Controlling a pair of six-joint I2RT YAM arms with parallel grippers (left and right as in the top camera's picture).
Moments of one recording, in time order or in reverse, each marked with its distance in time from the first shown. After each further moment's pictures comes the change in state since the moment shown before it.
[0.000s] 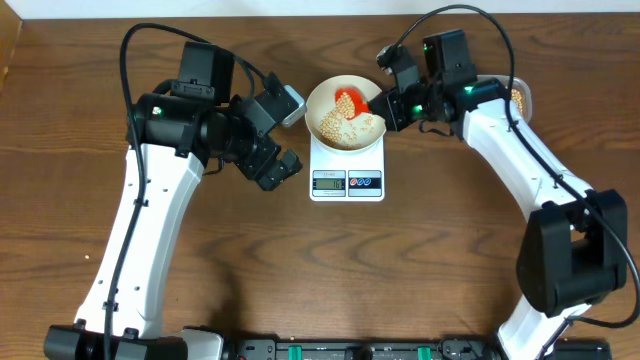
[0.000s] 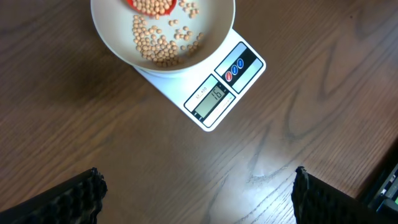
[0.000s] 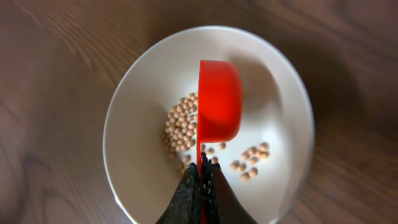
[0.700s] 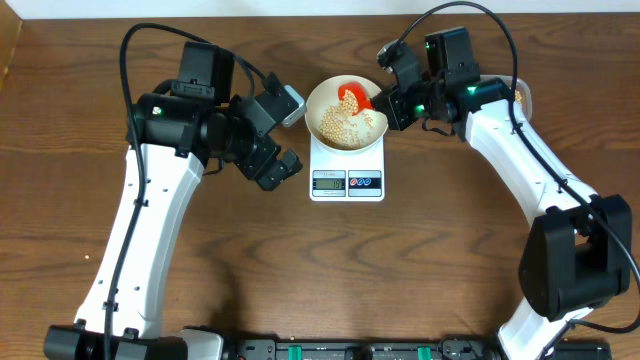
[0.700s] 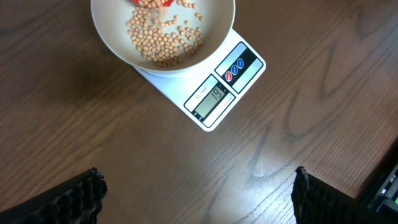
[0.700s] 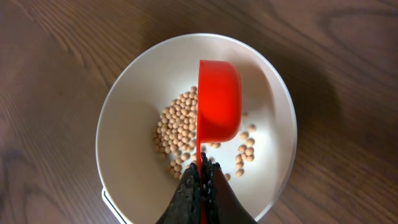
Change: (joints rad) left arm 0.000 0.000 0.000 0.000 0.000 0.000; right arm 0.000 -0.014 0.000 -0.003 0.024 -0.054
